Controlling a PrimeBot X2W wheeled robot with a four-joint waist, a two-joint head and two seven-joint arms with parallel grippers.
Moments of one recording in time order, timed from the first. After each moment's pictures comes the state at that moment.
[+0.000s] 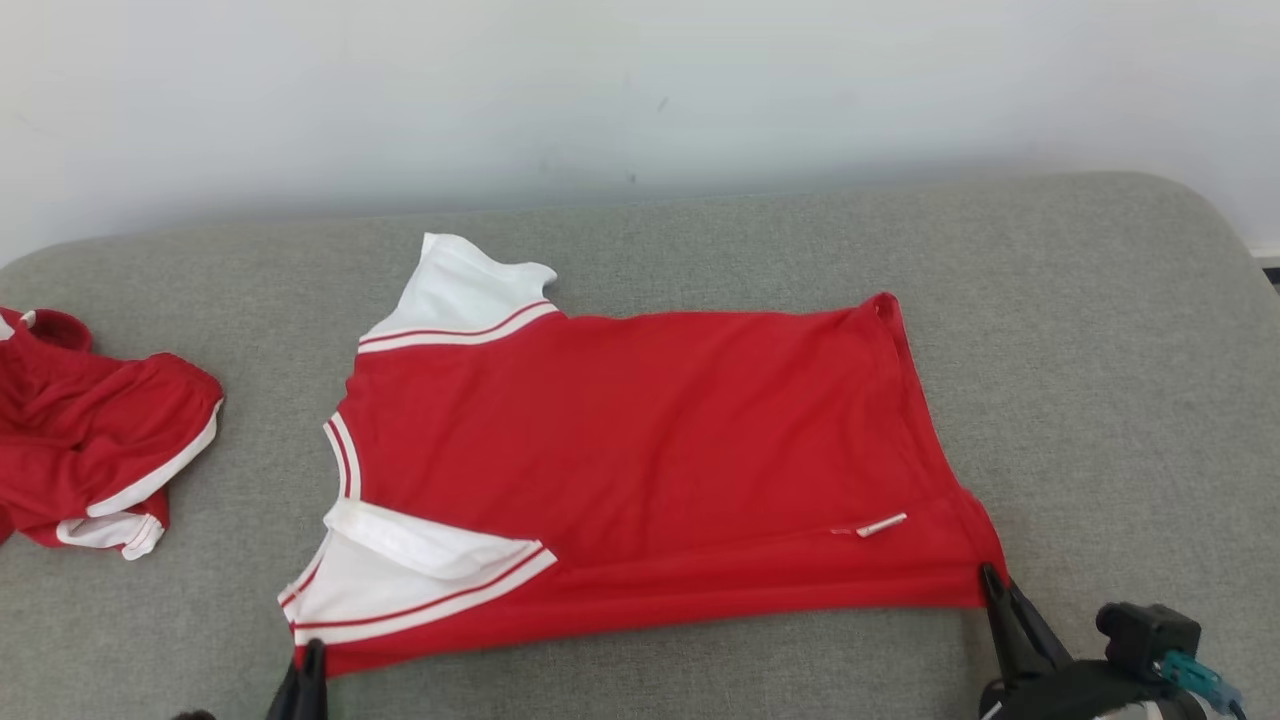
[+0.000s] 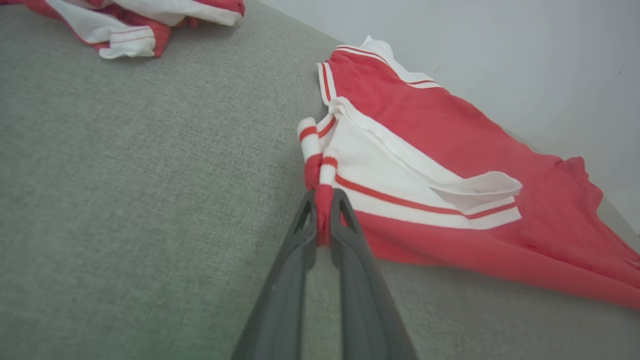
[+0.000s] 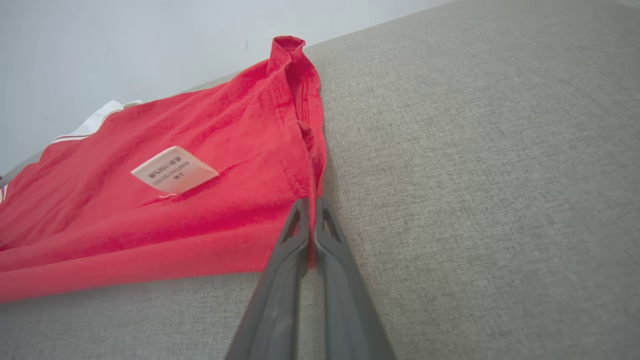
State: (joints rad) left arm -0.07 0.23 -0.15 0.46 -0.71 -0.12 -0.26; right arm -0.13 -0.28 0.13 0.52 0.54 0.13 -0.24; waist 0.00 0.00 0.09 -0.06
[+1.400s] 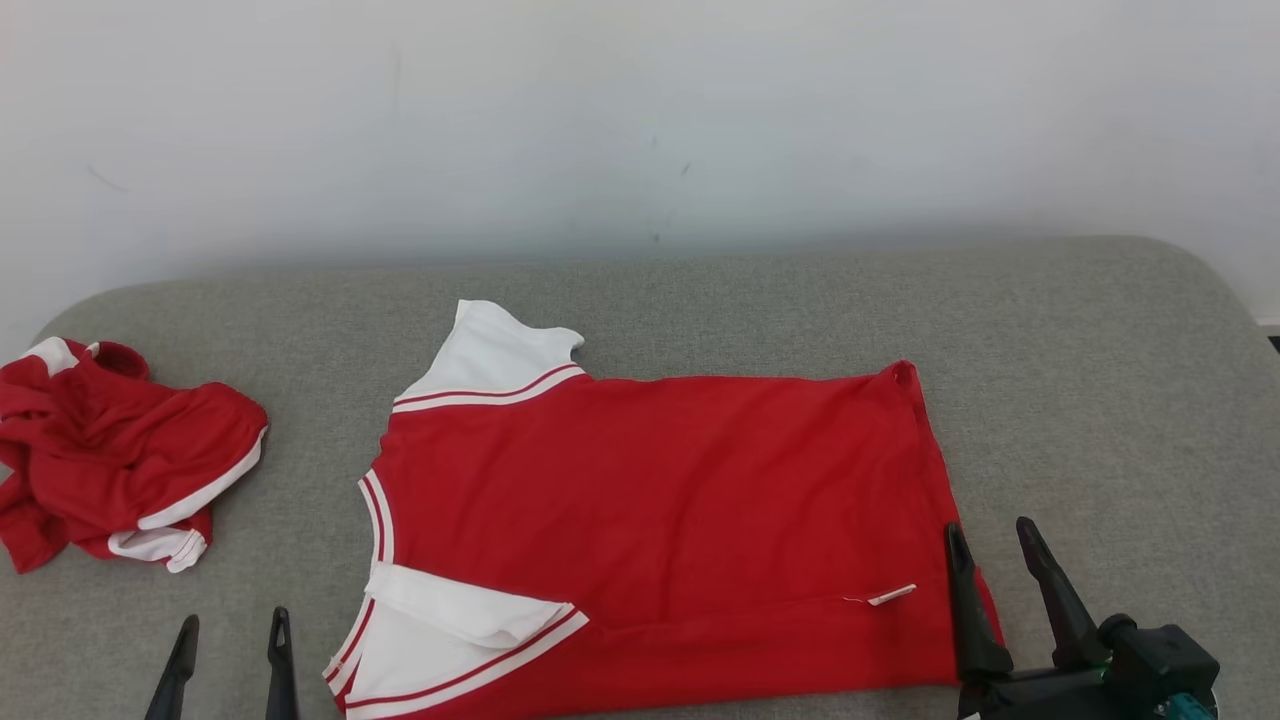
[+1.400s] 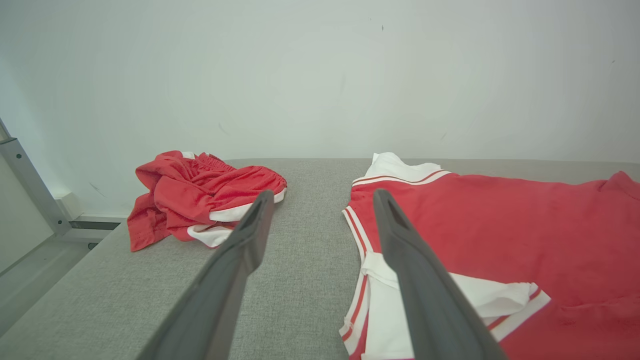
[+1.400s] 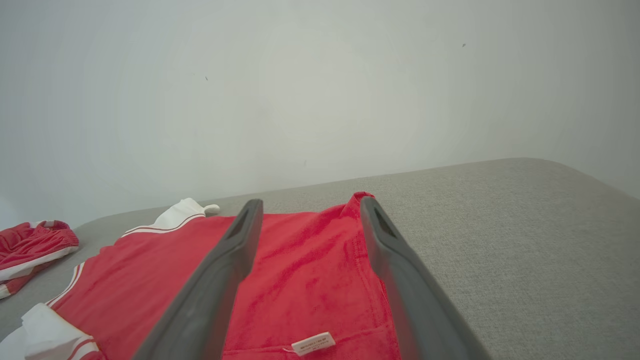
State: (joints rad) left arm 0.10 0.13 0.09 0.09 -0.16 -0.11 -0.26; right arm 0.03 -0.14 0.00 0.13 0.28 0.13 -0.26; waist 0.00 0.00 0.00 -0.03
